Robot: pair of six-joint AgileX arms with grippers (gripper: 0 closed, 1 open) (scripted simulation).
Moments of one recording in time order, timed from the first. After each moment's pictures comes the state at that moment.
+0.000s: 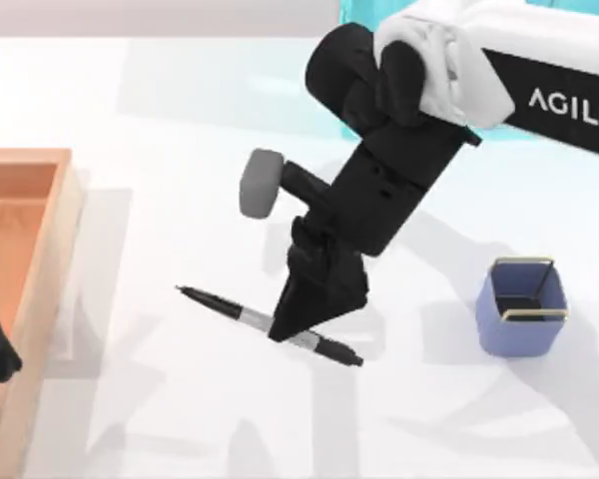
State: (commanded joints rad) left arm 0.00 0.00 0.00 0.00 0.00 0.00; right arm 0.66 2.07 1.71 -1.19 -0.75 -0.67
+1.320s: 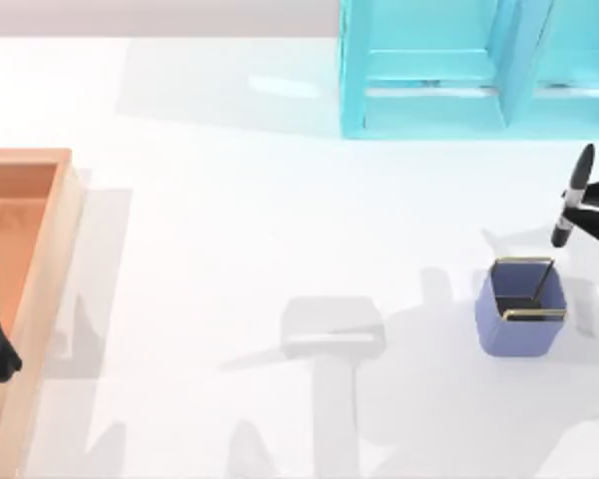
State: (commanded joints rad) left arm 0.00 0.00 0.00 0.00 0.00 0.00; right arm -0.20 1.75 0.98 -0.76 -1.72 -1.52
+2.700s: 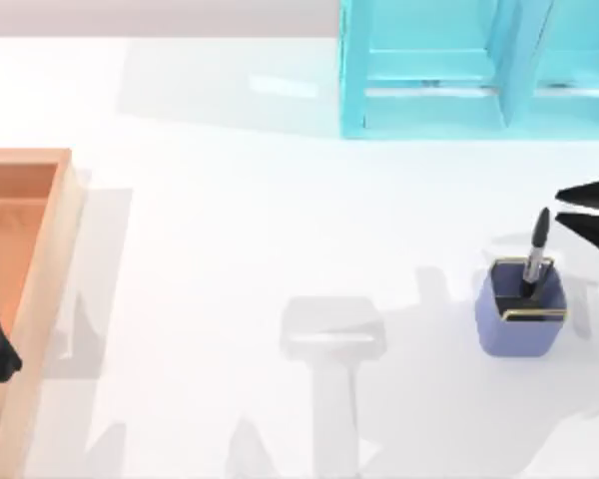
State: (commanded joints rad) left arm 0.00 0.00 0.00 0.00 0.00 0.00; right arm -0.18 1.77 1.00 -0.85 -1.72 -1.62
